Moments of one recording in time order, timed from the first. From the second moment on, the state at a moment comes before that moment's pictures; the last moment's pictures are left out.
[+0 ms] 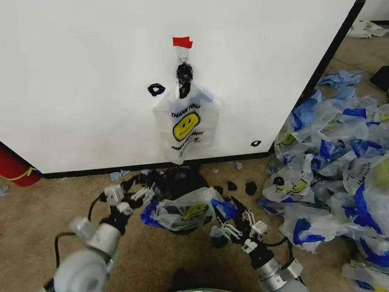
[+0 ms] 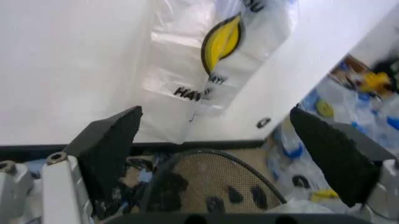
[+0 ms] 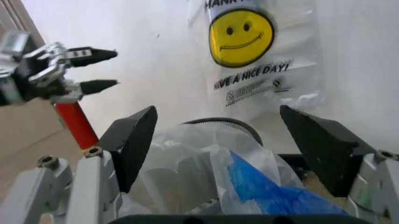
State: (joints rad) left arm 1.34 -0.57 -0.29 -2.15 -1.20 -0.15 -0.11; right arm -1.32 0.75 -0.17 1.95 0.61 0.64 0.11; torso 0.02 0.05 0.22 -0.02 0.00
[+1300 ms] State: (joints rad) left arm 0.13 -0.49 0.93 -1.61 -1.50 -0.05 0.24; right arm -1.34 0.81 -0.13 1.94 0.62 0.66 0.10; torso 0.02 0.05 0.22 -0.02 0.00
